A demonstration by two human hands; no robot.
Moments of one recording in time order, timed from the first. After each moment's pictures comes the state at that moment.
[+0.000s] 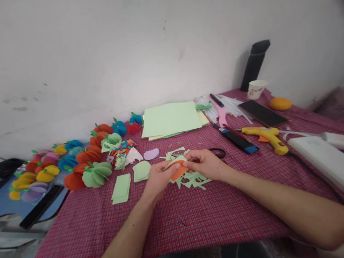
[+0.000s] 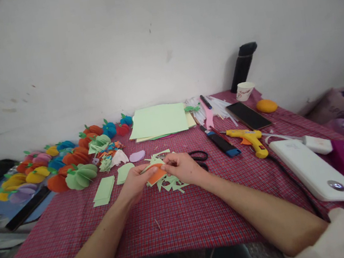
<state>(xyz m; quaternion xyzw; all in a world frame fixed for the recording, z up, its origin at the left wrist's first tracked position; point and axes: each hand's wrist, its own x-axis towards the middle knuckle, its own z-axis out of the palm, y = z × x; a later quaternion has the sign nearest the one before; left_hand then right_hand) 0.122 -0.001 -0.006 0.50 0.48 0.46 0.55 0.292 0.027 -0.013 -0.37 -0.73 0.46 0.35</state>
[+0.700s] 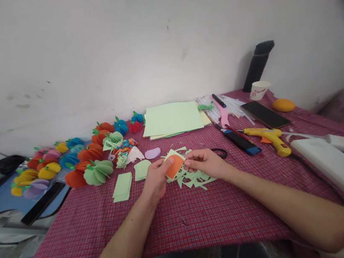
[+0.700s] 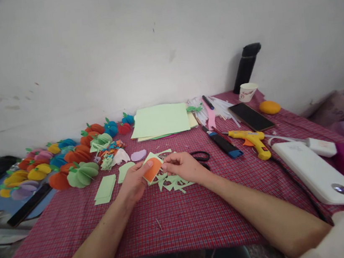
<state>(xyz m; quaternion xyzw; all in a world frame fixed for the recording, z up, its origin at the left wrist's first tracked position) 0.122 0.002 -0.007 0.38 0.47 0.53 0.60 0.293 0.027 -0.009 -0.31 -0.68 0.56 0.36</state>
